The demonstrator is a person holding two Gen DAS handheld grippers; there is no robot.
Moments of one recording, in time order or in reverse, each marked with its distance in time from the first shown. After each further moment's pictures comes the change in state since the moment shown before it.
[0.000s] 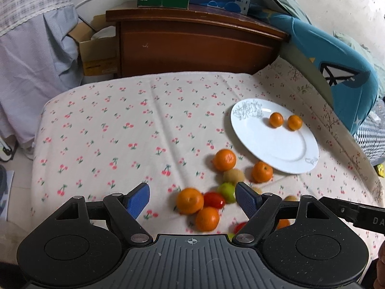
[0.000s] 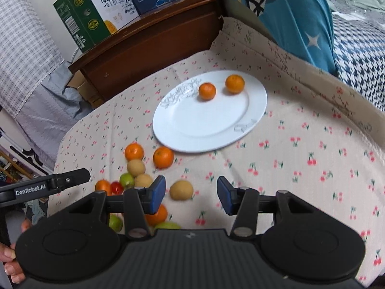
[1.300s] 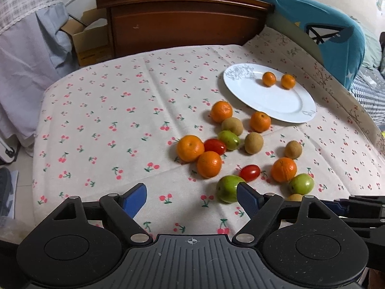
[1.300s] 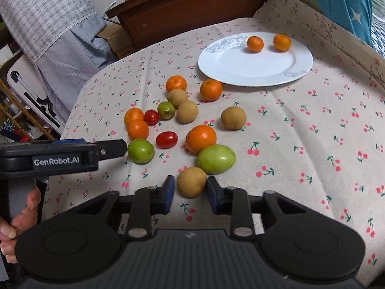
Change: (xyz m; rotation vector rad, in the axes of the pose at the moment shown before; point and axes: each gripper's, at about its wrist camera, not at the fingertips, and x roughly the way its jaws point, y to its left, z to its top) left arm -0.005 -0.005 -0.048 0.106 0.047 -0.003; right arm 0.017 0.045 -0.068 -0.165 0.087 0.039
